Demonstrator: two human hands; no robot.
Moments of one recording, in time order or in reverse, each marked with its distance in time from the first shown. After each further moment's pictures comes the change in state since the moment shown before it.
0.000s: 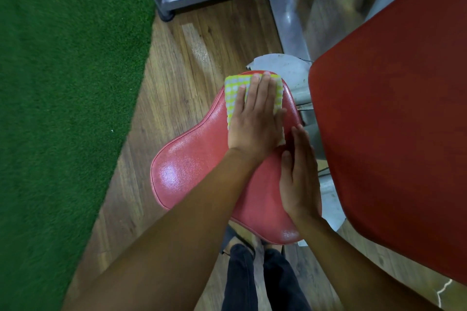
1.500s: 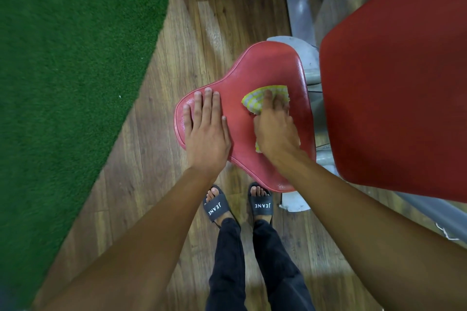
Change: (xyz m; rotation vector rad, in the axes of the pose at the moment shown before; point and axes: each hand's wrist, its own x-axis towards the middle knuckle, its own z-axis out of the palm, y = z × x) left_hand -0.145 -0.069 -0.047 -0.038 -0.026 -0.337; right_hand -0.003 -0.097 -0.002 -0.557 -0.328 -0.014
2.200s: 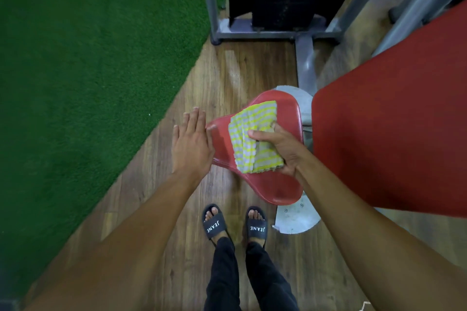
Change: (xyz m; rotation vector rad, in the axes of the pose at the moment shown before) left_hand -0.024 -0.021 -0.139 -0.115 -0.094 -0.187; right_hand -0.058 -0.015 -0.114 1.499 -0.693 0.112
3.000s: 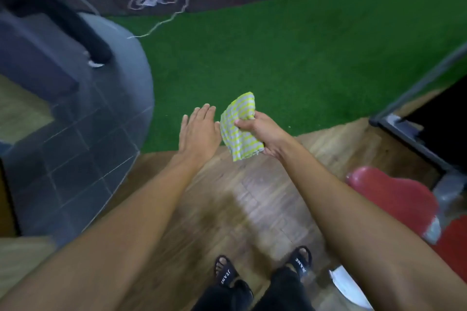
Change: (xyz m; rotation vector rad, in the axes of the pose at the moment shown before) left_hand -0.392 -0.271 -0.232 -0.131 0.311 -0.718; right_hand -0.181 0.193 0.449 -0.765 -0.648 0.138
